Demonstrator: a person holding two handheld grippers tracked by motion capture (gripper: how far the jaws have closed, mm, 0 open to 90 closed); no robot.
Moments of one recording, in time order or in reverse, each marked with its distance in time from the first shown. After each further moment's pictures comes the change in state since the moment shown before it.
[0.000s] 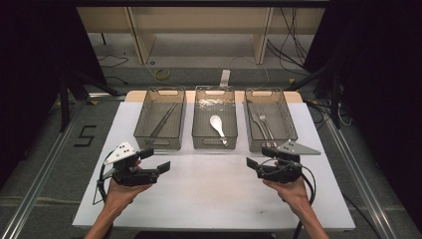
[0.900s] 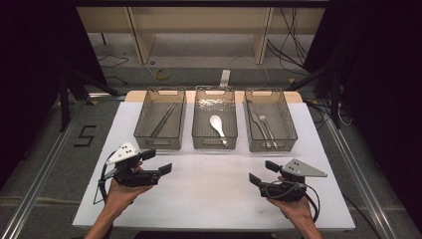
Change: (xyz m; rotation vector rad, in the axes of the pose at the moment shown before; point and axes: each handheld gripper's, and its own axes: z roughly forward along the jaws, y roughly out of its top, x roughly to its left) left arm -0.001 -0.001 0.002 0.025 -0.022 0.009; right arm 0.014 -0.033 -0.019 -0.041 0.000 -0.017
